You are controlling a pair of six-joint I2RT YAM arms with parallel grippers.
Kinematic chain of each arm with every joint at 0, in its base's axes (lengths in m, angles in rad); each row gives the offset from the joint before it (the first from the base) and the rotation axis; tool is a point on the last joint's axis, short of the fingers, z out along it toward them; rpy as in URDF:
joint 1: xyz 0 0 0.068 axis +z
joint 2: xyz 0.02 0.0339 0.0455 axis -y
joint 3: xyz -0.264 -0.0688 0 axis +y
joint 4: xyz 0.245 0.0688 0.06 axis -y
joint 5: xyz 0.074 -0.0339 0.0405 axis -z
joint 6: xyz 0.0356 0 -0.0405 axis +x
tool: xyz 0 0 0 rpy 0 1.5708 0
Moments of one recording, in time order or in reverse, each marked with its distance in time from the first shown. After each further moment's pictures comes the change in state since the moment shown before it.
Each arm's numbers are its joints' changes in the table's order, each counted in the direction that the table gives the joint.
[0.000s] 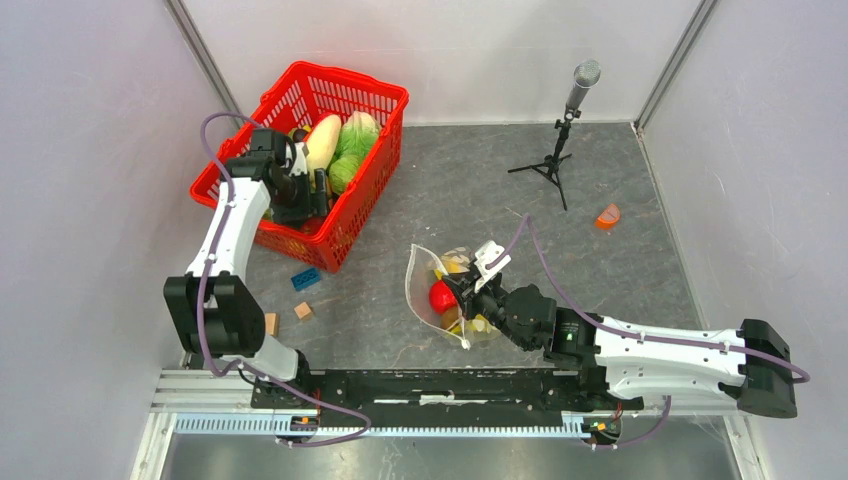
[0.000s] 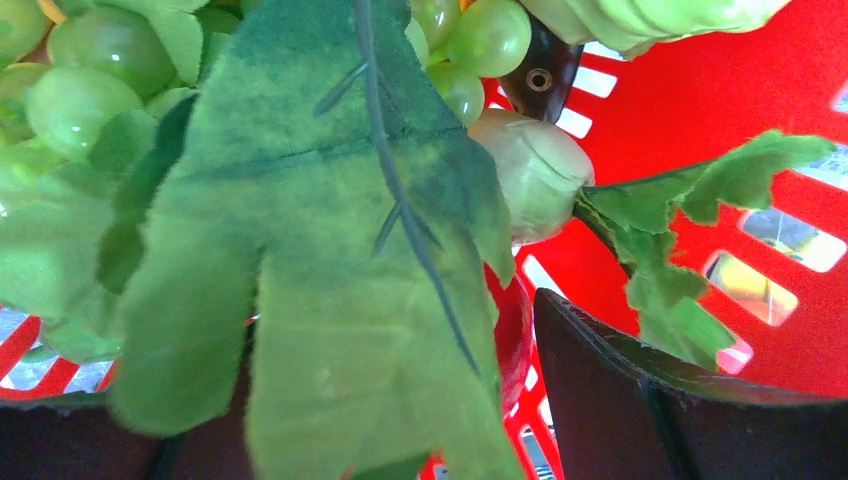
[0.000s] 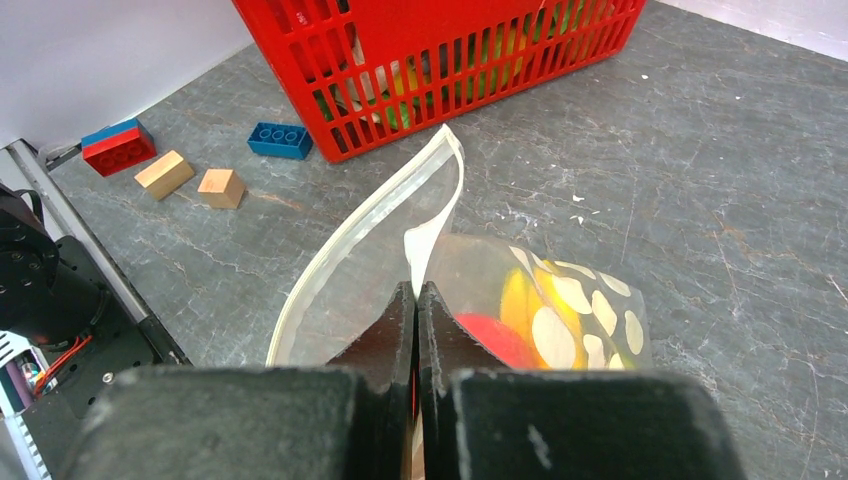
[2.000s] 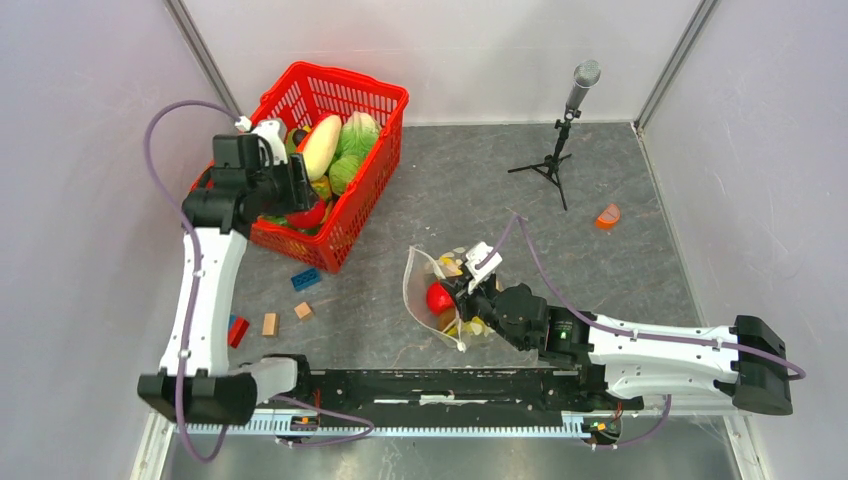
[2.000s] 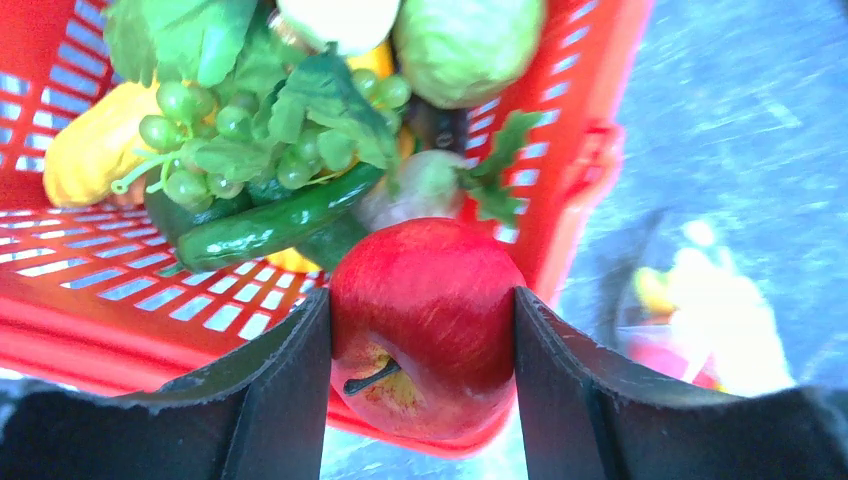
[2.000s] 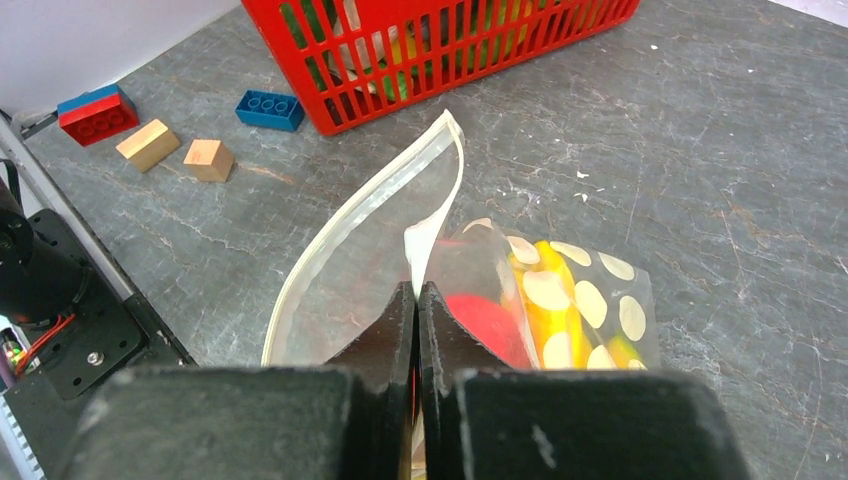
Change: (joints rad) left arm -0.050 0.299 -0.018 0.042 -0.060 -0.006; right arm 0.000 -0.044 -0.018 -0.044 -0.016 0.009
